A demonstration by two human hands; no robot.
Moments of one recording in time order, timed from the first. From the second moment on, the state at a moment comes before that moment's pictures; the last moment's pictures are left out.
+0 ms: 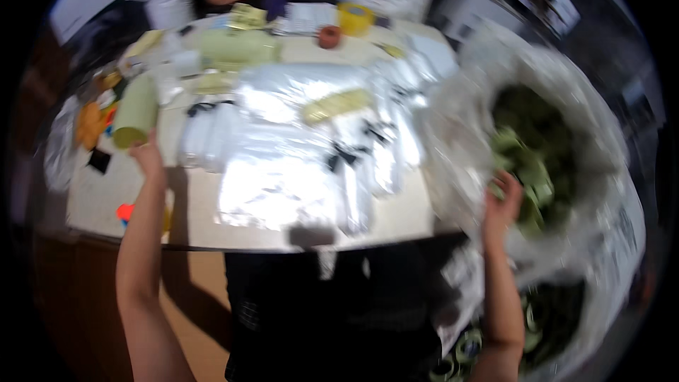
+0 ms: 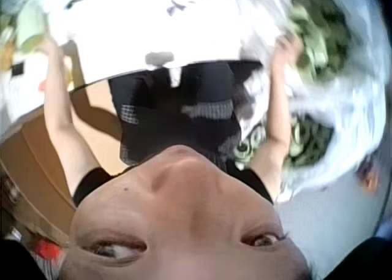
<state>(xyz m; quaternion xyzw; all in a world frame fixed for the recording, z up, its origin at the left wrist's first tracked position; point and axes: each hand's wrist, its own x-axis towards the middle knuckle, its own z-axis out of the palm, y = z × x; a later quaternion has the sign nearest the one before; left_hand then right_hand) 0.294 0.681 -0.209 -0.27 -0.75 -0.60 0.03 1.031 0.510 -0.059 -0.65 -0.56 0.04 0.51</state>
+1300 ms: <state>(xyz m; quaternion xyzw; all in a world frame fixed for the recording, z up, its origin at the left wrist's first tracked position) 0.614 0.311 -0.021 -0.51 -0.44 -0.63 -0.38 0.894 0.350 -0.056 -0.40 -0.47 0.37 0.69</state>
